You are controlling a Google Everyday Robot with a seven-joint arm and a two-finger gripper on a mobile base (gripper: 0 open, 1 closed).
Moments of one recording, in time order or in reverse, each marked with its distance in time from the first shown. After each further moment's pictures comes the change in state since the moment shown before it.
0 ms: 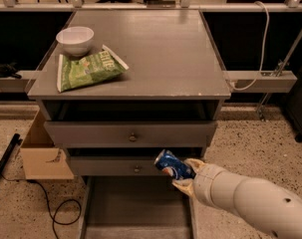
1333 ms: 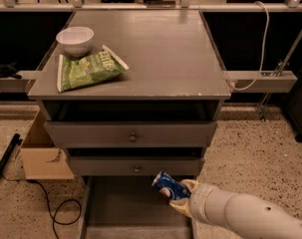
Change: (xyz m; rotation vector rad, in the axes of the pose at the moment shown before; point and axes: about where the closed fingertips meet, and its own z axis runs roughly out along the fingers) arm 0.060 0.046 0.040 -0.100 0.050 0.053
